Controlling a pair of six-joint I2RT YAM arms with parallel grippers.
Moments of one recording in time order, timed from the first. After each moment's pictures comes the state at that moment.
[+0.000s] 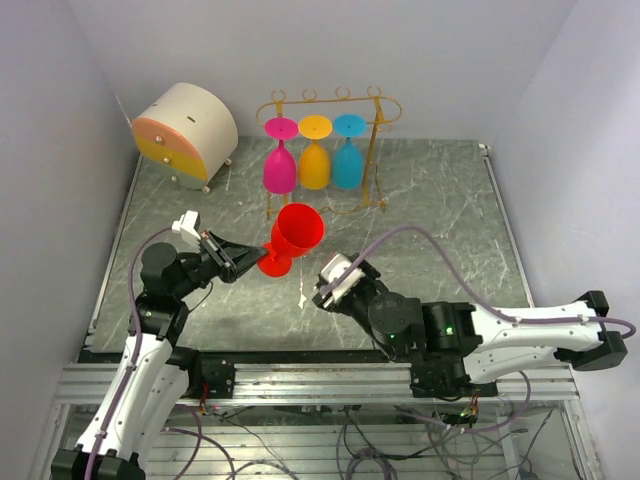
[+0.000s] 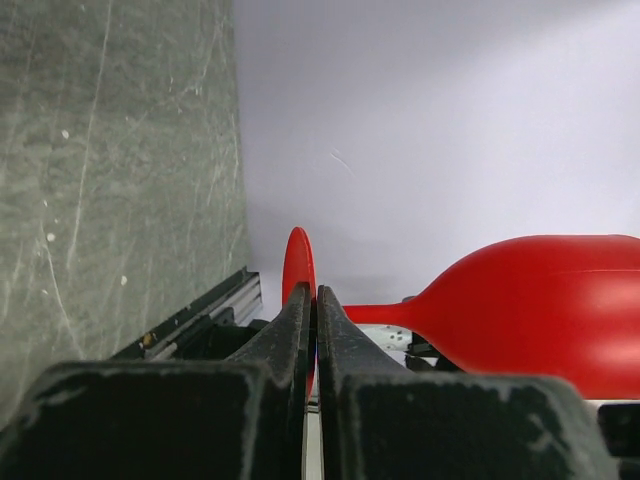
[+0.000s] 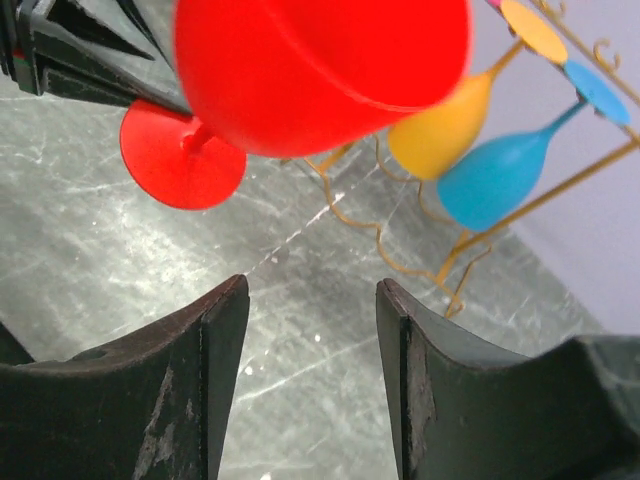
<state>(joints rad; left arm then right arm) -0.15 0.57 0.44 0.04 0.70 -1.39 1.58 1.07 1.00 -0.10 0.92 -0.34</state>
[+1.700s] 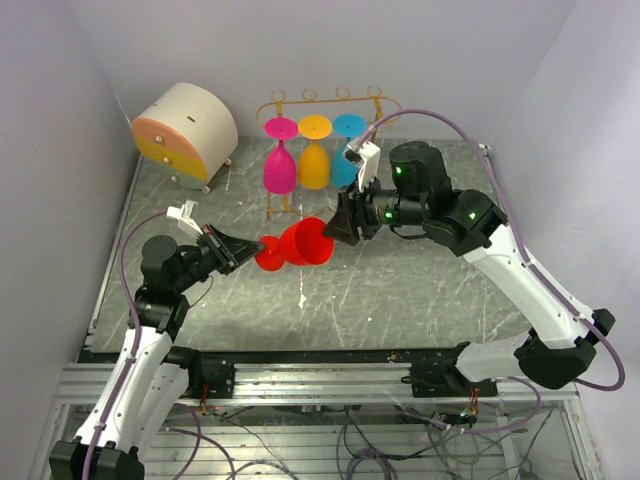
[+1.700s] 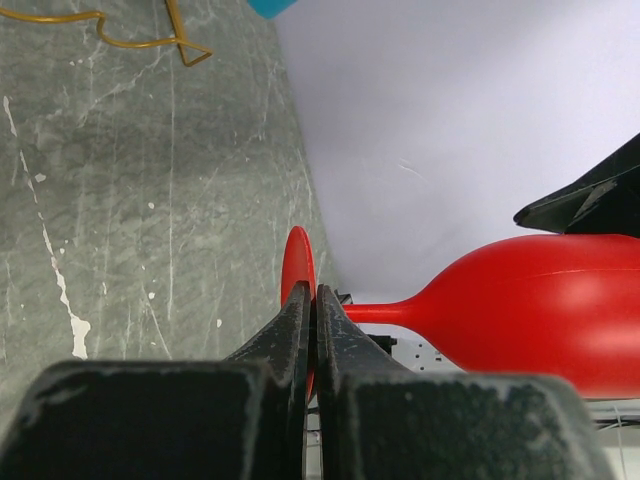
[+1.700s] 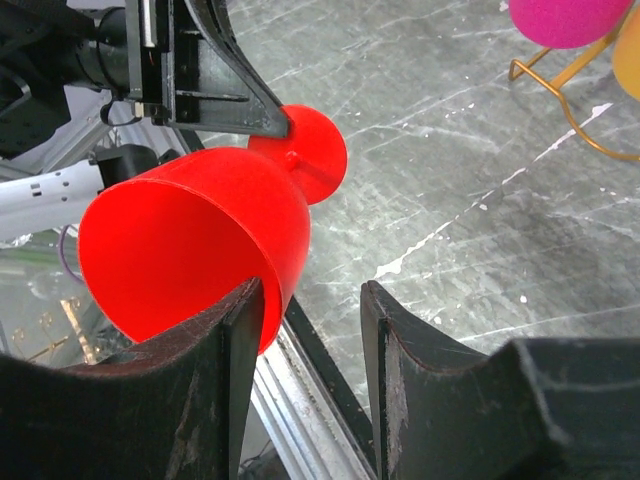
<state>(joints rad) -0.15 0.63 0.48 0.06 0.65 -1.07 0.79 1.33 1.65 -0.82 -0.33 0.18</state>
